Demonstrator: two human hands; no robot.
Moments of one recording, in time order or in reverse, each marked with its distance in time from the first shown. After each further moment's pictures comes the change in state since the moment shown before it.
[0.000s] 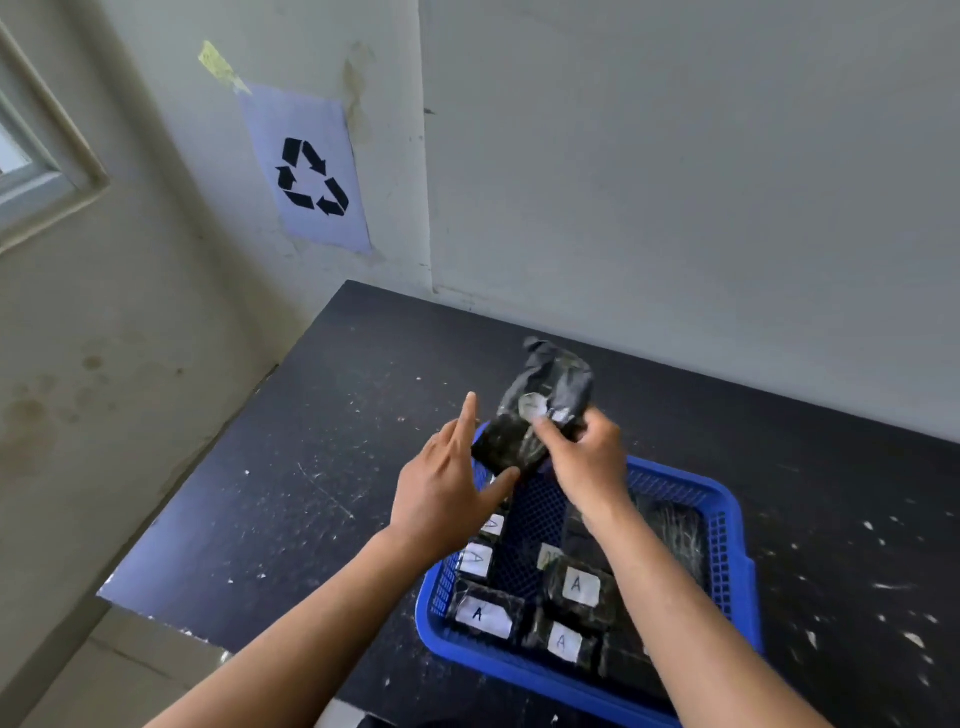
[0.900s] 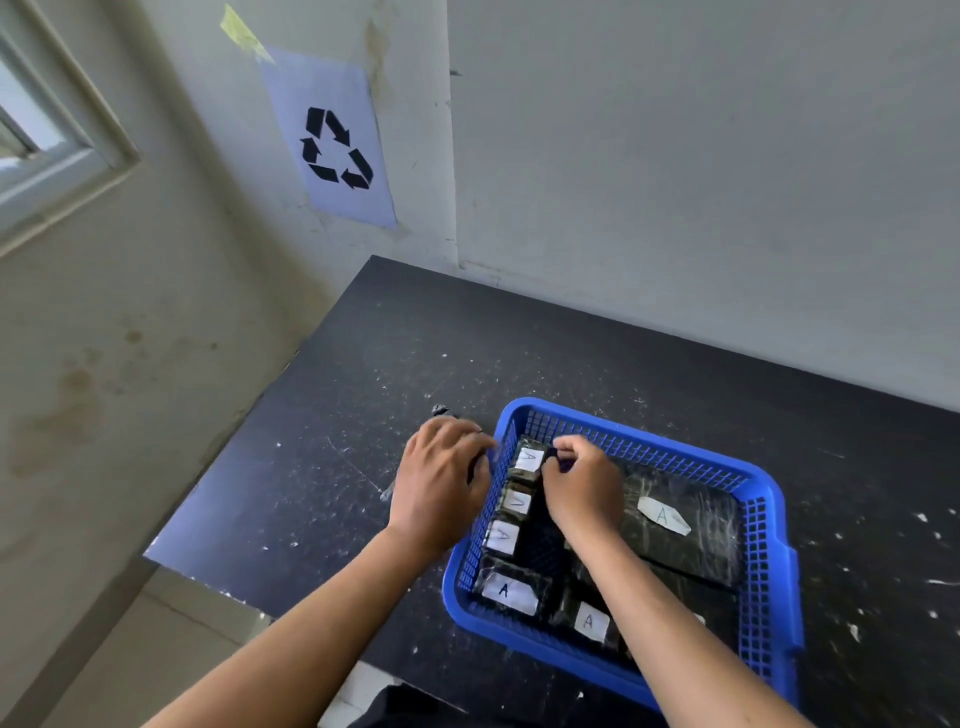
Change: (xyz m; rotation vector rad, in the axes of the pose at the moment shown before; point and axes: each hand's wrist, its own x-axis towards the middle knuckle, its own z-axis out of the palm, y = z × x) left_hand -0.019 -0.044 0.006 0.107 0.139 0.127; right_hand -0.029 0.052 0.042 -0.399 -0.038 0.024
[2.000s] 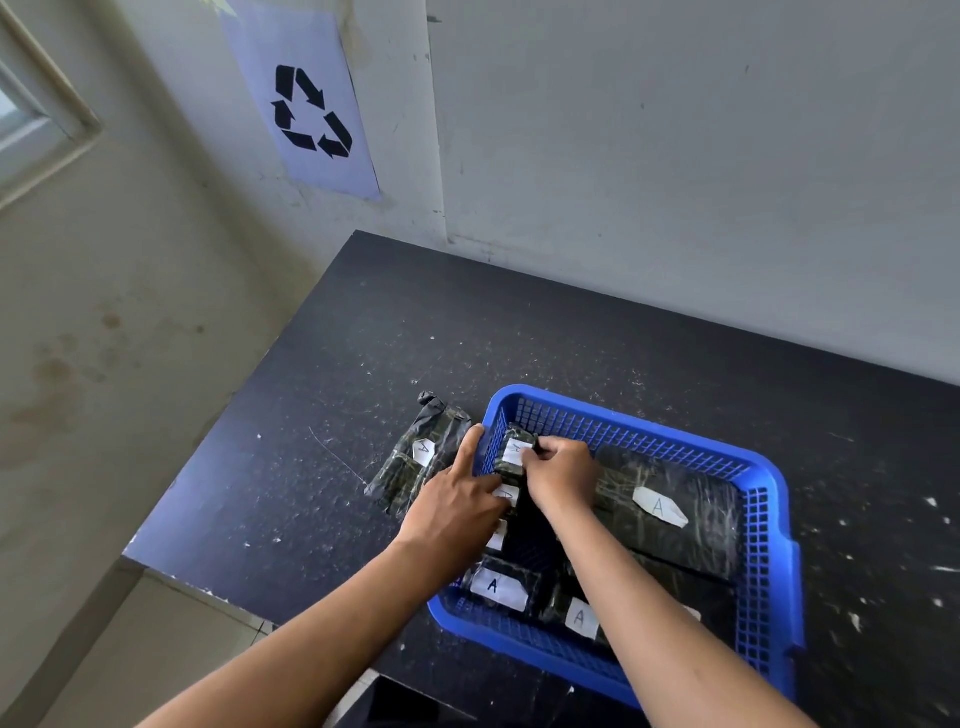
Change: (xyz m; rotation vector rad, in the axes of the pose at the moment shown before) left_hand -0.010 0.022 0.026 0.468 -0.679 0.260; right_hand 0.025 0.008 0.029 0.182 -0.109 0.272
